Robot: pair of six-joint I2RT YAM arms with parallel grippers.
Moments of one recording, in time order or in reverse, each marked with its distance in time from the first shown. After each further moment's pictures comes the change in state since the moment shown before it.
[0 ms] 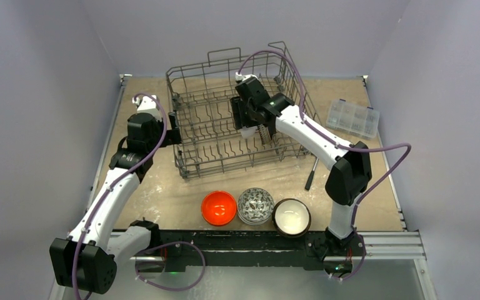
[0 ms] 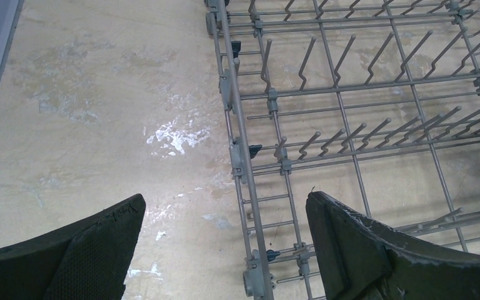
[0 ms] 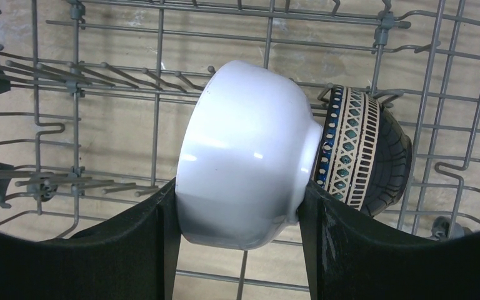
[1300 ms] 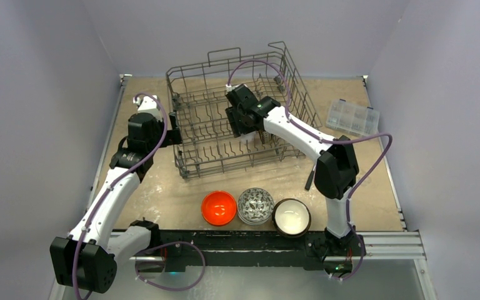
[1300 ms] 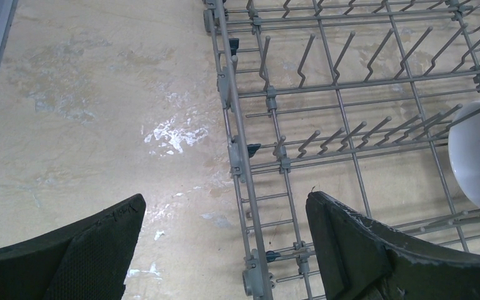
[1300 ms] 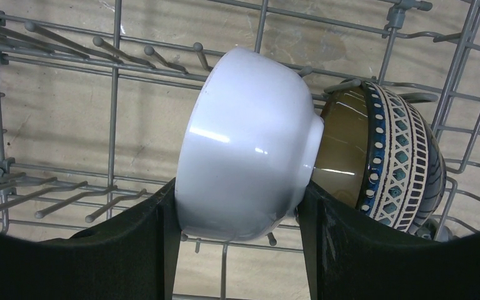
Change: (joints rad) left arm 0.000 0.006 0.000 0.000 0.007 0.001; right arm 0.031 0.121 0.031 -0.052 0.049 -0.084
